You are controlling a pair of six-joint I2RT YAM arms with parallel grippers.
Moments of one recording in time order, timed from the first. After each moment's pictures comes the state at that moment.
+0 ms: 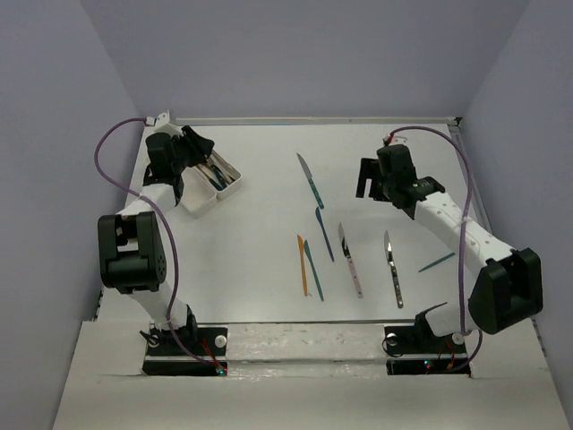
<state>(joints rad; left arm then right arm) 0.07 1.71 1.05 0.41 0.32 -0.52 0.39 1.42 1.13 -0.44 0.28 0.36</state>
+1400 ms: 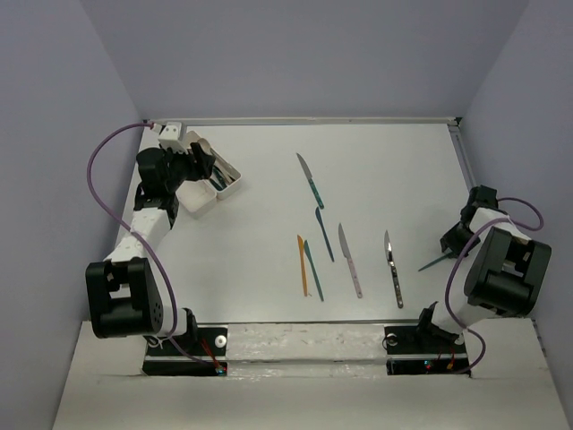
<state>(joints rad) 0.07 1.37 0.86 0.32 0.41 -0.13 -0.43 1.52 0.82 -0.56 0.13 0.51</state>
